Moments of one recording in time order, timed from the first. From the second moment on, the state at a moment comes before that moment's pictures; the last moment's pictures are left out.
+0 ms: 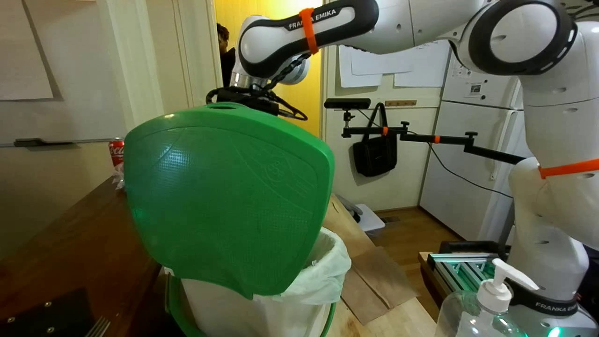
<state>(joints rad) -0.19 0.34 -0.20 -1.51 0.24 2.06 0.94</state>
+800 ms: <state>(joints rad) -0.21 0.55 -0.21 -1.36 0.29 2.14 1.25</state>
